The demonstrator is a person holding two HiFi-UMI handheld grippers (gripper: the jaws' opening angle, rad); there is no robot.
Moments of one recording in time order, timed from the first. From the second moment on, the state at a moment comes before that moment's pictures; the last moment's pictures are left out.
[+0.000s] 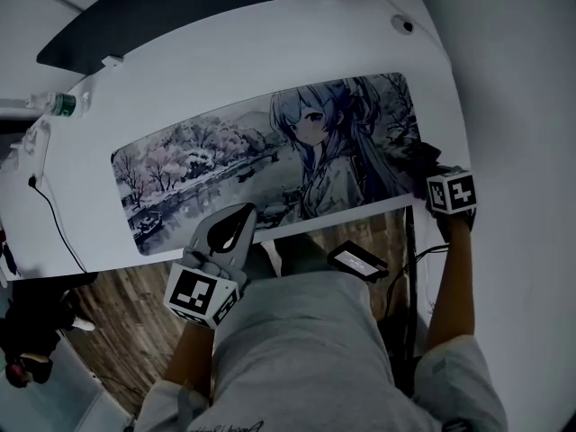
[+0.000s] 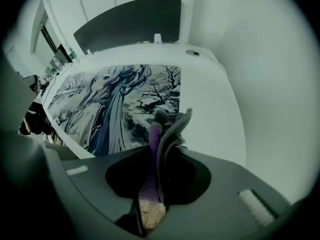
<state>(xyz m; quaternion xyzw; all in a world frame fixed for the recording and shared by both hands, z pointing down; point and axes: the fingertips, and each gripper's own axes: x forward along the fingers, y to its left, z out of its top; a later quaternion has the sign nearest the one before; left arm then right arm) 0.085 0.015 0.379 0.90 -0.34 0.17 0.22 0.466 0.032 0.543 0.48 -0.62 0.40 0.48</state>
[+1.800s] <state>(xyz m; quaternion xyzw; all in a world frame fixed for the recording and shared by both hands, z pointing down) -0.180 0.057 0.377 0.87 -0.40 0.14 0.24 0.105 0.044 0.538 0.36 -0.70 0.45 0.43</state>
